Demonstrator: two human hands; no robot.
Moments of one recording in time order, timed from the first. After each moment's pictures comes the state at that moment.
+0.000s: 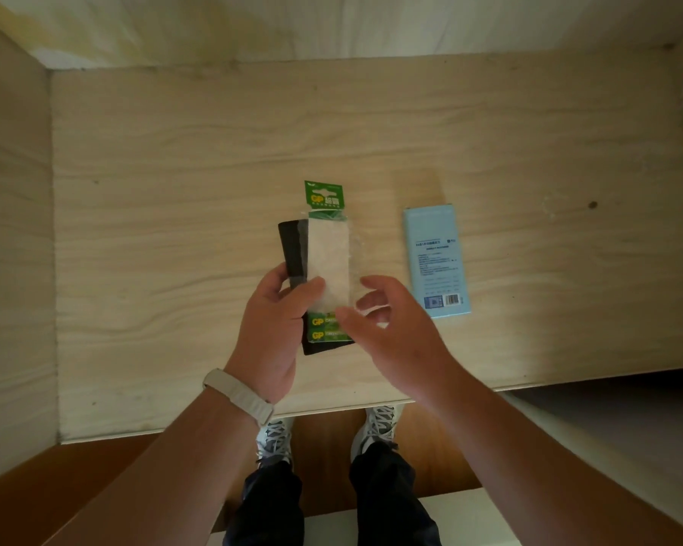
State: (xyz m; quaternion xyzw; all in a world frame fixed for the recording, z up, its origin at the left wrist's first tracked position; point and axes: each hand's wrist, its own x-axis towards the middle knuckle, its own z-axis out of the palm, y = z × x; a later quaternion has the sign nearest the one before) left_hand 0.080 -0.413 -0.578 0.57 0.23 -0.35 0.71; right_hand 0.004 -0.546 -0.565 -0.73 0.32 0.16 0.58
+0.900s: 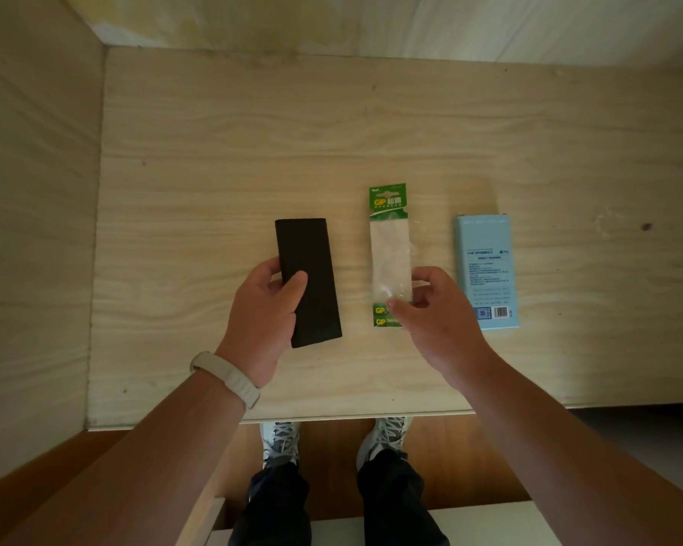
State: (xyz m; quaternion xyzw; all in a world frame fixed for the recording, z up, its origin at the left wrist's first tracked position) left_hand 0.110 -0.359 -0.600 0.66 0.22 -0.32 0.65; right_hand 0.027 -0.545 -0.603 -0.74 0.38 0.11 0.55
